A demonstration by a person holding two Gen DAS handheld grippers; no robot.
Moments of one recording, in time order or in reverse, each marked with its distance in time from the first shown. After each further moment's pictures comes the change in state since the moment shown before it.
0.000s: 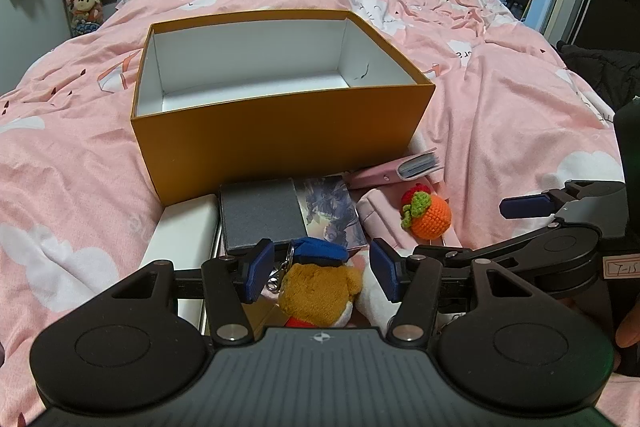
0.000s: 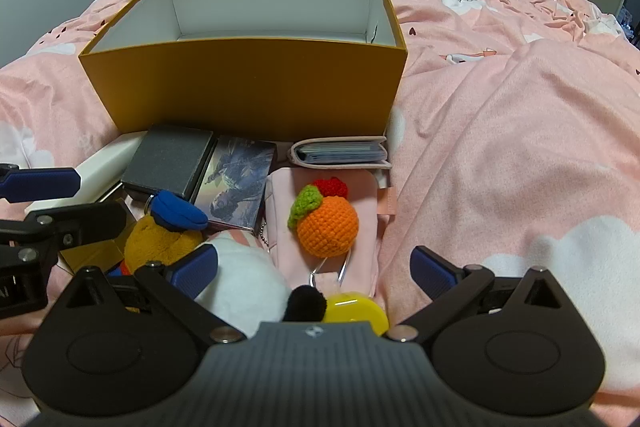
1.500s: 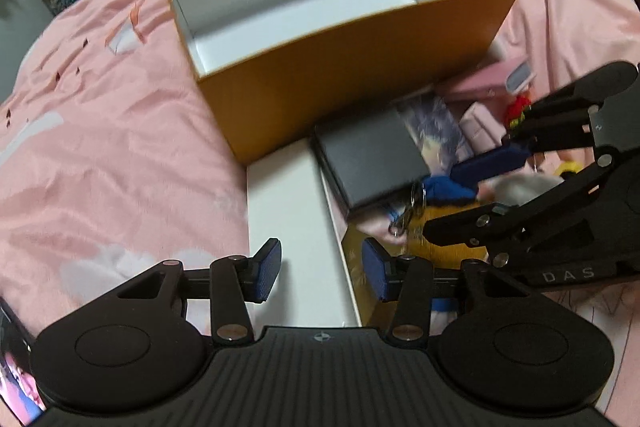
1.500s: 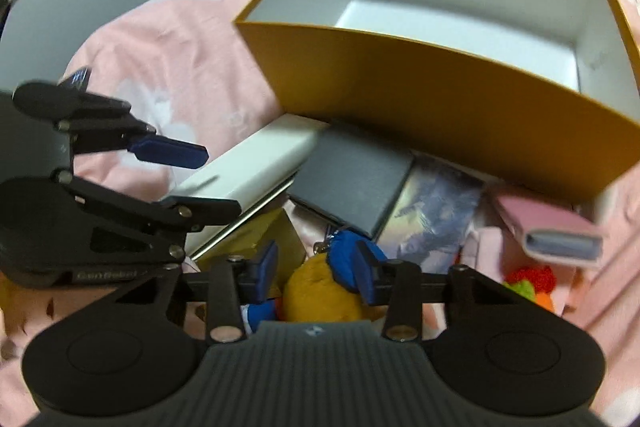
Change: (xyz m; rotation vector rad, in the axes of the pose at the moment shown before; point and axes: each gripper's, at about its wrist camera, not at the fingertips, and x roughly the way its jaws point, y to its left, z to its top) left arm 0.038 0.069 0.026 0.183 0.343 0.085; right arm 0.039 0.077 0.055 -0.256 0.191 0.420
